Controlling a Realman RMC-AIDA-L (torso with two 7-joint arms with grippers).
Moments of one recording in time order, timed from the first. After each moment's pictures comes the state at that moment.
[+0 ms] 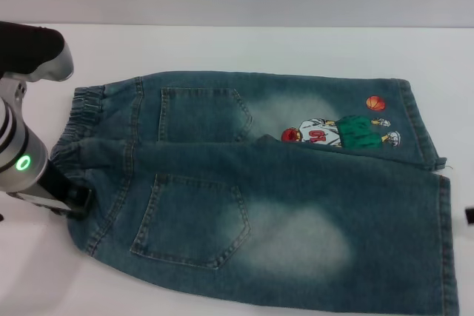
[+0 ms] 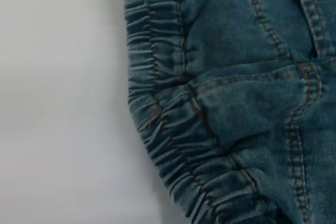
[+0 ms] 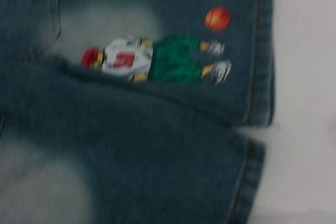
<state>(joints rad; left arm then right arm) -0.46 -2.06 -1.58 -1.51 2.87 -1.64 -0.06 0.09 2.07 1.94 1.85 -2.51 1.69 -0.33</state>
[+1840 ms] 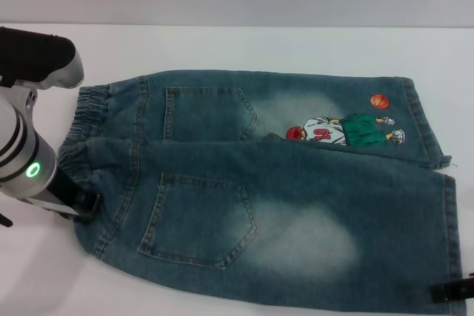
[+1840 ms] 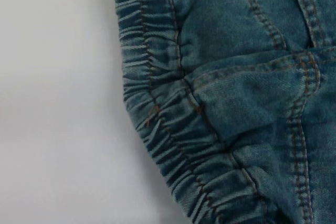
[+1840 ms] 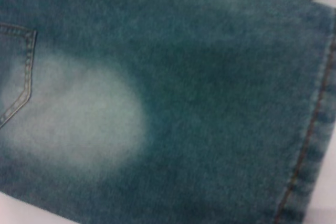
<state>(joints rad) -0.45 -2.06 -1.54 -1.50 2.86 -1.61 -0.08 0.01 2.08 1.82 1.70 -2.44 1.67 -0.30</state>
